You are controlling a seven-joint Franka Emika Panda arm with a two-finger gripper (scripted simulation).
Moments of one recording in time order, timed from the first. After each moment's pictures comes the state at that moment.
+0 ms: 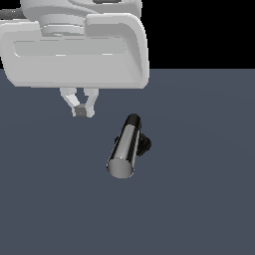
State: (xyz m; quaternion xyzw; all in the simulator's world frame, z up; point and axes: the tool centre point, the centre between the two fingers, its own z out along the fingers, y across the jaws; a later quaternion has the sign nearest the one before) arm -0.205 0.071 0.232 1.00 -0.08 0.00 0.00
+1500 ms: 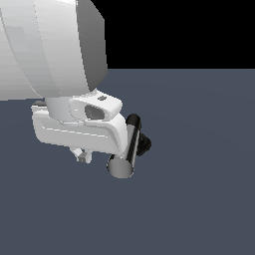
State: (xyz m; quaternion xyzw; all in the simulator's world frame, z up) arm -0.166 0.101 0.104 0.99 -0.12 0.00 0.00
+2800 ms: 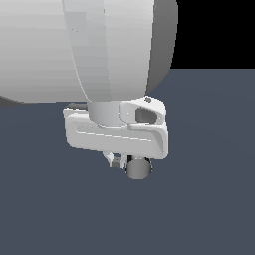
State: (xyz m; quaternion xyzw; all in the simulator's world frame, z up) arm -0.184 0.024 0.105 0.99 -0.11 0.00 0.00
